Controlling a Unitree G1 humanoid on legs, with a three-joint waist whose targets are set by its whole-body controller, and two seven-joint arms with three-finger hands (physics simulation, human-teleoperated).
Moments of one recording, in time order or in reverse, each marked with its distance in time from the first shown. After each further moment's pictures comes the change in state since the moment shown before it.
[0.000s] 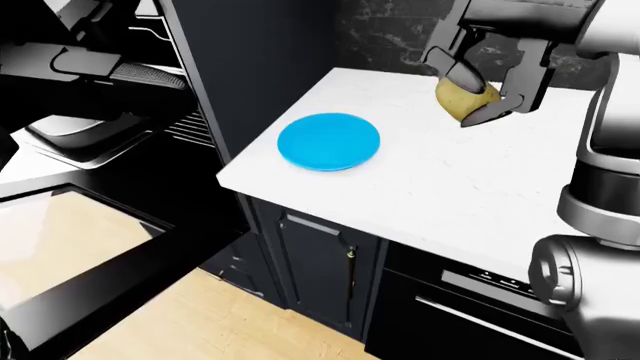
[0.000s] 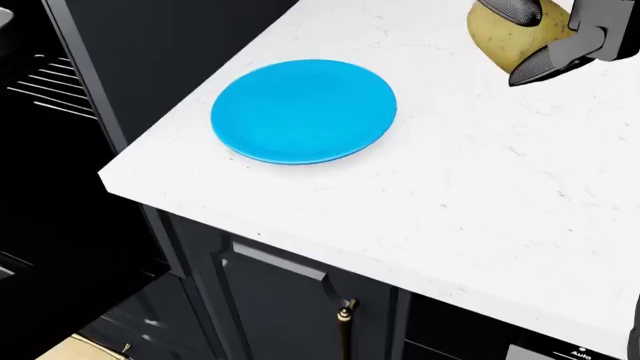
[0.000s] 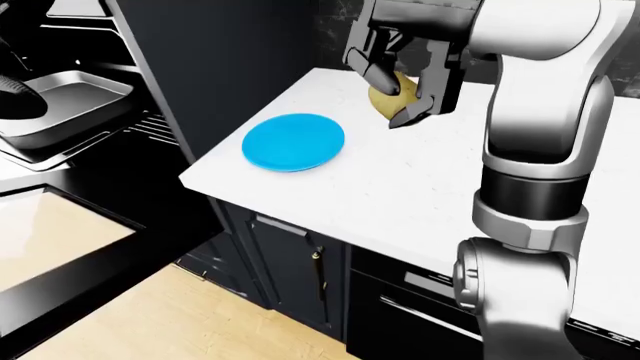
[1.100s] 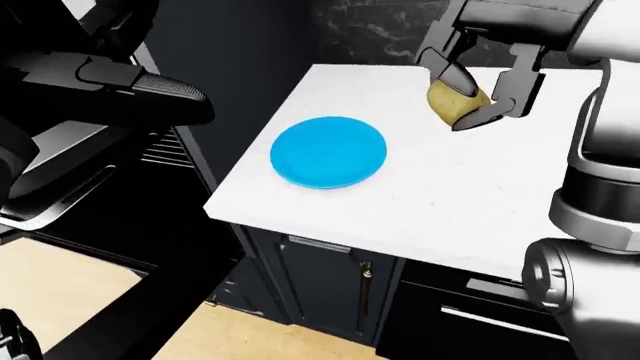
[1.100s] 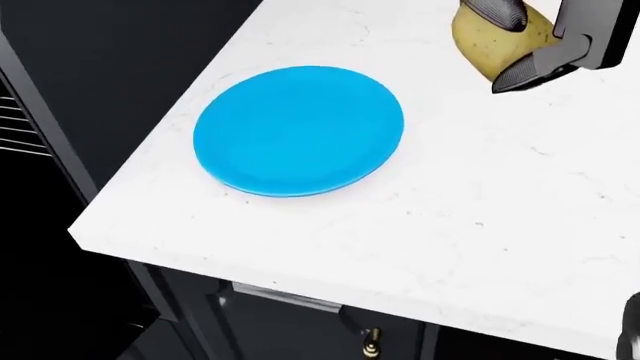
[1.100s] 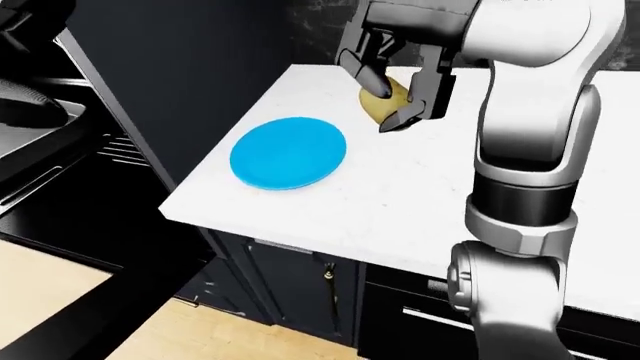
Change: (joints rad) left arm -0.014 -0.029 -0.022 -0.010 0.005 0.020 -0.001; right arm 0.018 0.027 0.000 -0.043 0.019 0.072 -0.008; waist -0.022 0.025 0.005
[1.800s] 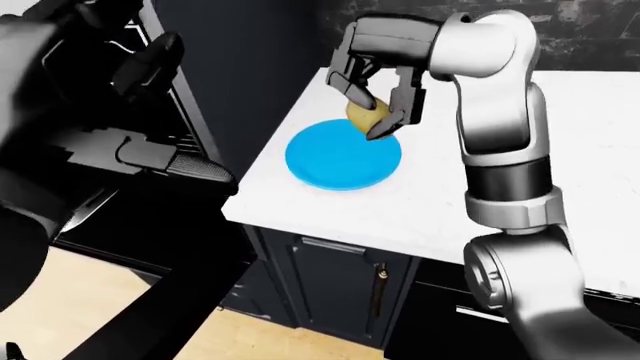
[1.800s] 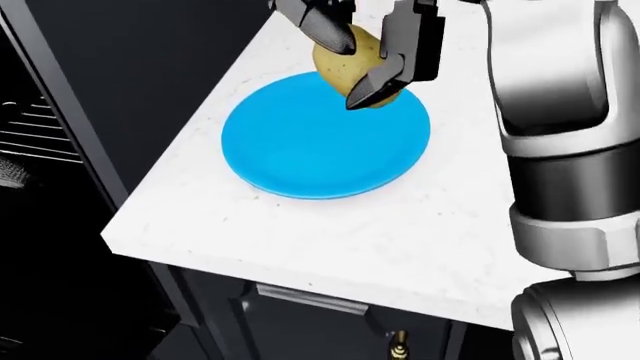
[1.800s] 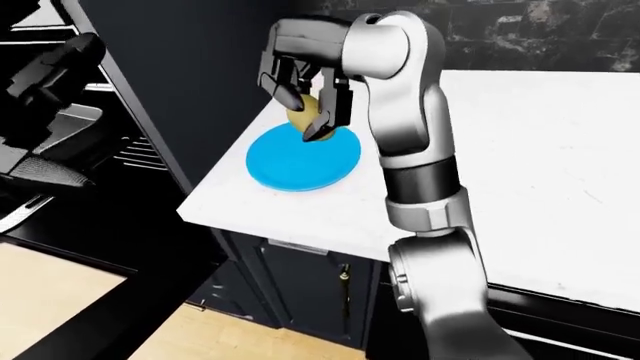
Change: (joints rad) left arm 0.194 -0.018 0.065 -0.184 -0.083 -0.043 0.052; right arm -0.085 0.269 0.123 0.274 -0.110 -0.063 -0.151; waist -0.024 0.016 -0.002
